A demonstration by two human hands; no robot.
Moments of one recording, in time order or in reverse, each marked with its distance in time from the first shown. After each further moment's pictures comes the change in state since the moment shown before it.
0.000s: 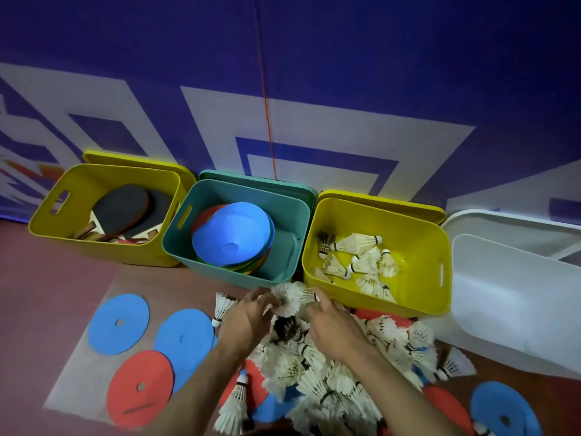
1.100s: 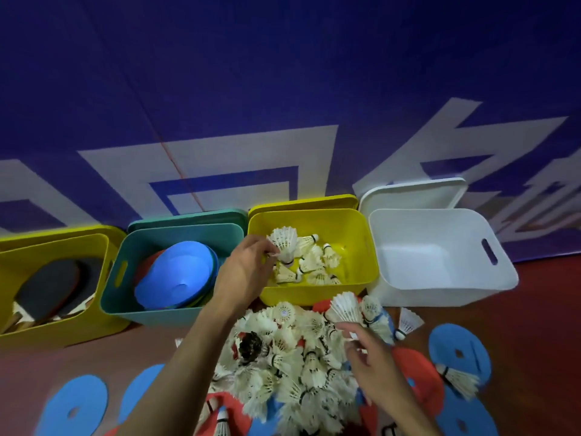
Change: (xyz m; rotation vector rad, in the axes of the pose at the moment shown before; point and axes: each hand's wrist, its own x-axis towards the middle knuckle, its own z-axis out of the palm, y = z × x) left_hand 0.079 0.141 -0.087 -0.170 0.064 0.333; right_hand -0.154 0.059 0.042 0.924 0.577 0.289
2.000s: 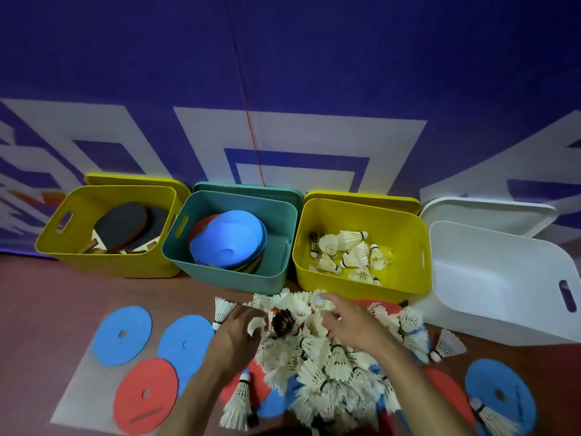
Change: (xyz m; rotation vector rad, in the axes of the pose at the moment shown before) left_hand -0.180 -0.100 0.041 -0.056 -0.088 -0.371; right_hand 0.086 -0.051 0.058 -0.390 -0.504 0.022
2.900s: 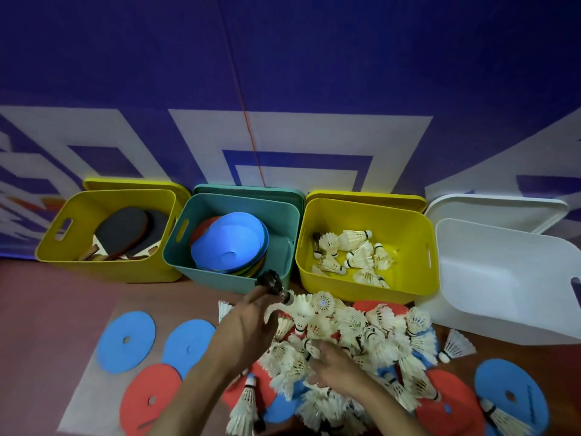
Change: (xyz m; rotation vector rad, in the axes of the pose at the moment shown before) left_hand 0.013 0.070 -0.055 0.064 0.067 0.207; right_hand -0.005 0.015 0.078 0.191 -0.237 0.140
